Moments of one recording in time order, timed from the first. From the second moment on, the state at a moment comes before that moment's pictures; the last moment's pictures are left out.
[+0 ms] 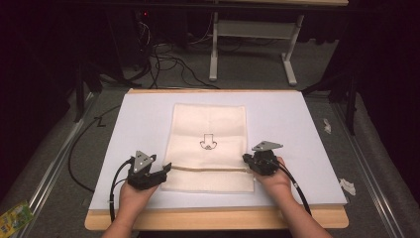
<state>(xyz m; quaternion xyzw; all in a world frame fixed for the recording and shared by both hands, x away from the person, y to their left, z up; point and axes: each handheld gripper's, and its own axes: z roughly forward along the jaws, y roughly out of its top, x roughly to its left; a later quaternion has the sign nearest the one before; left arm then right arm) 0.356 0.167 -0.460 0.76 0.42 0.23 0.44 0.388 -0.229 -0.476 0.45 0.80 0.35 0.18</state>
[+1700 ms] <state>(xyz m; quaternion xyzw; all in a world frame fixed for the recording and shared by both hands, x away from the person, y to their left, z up) 0.340 0.104 -0.460 0.82 0.35 0.14 0.42 0.298 -0.375 -0.430 0.51 0.72 0.41 0.24</state>
